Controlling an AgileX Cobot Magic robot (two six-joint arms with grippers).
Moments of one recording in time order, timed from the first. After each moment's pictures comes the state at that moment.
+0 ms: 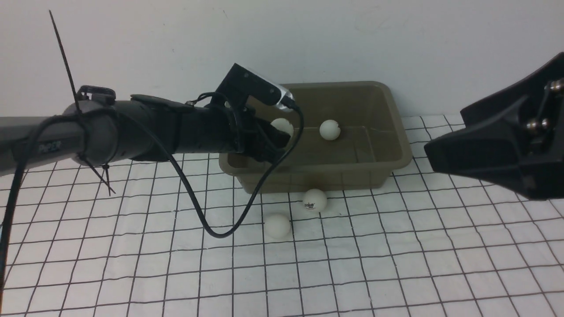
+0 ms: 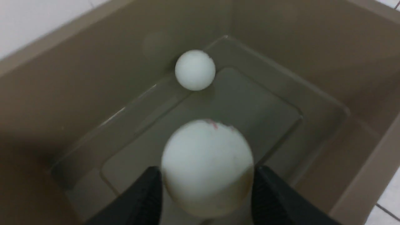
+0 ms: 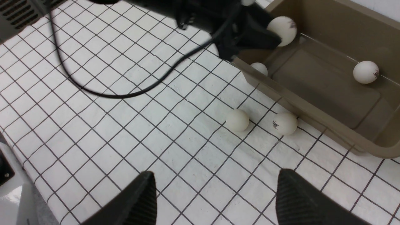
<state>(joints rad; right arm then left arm) 0.48 1.04 -1.25 0.39 1.10 -0.37 -0.31 1.95 -1.28 -1.56 0.35 1.77</state>
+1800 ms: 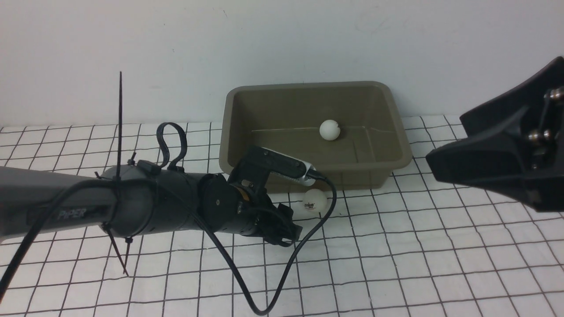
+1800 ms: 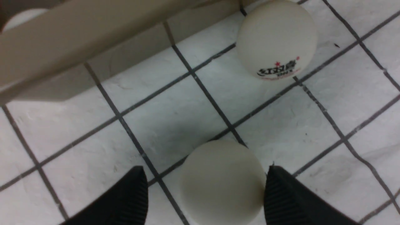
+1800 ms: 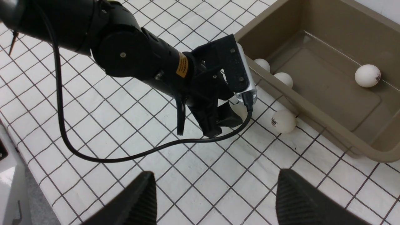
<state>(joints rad) 0.48 1.04 -1.25 0.39 1.12 -0.41 -0.55 1.88 -1.00 -0.39 0.10 0.26</state>
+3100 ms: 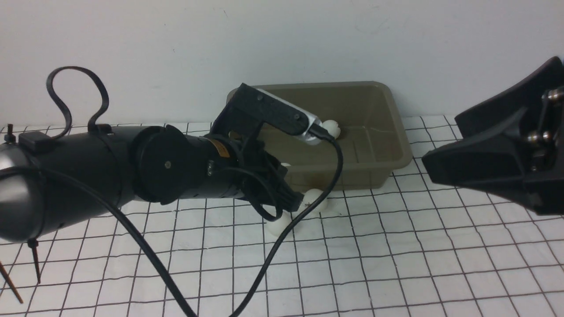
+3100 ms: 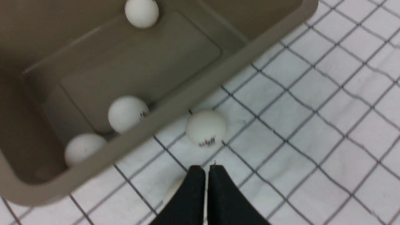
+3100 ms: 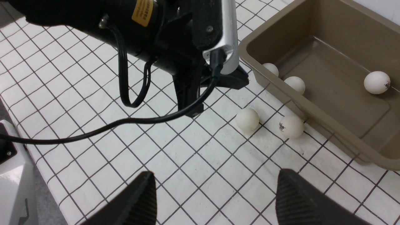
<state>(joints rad) 0.48 1.04 -1.25 0.42 1.12 -0.44 -0.57 1.56 -1.01 -0.39 0.23 0.39</state>
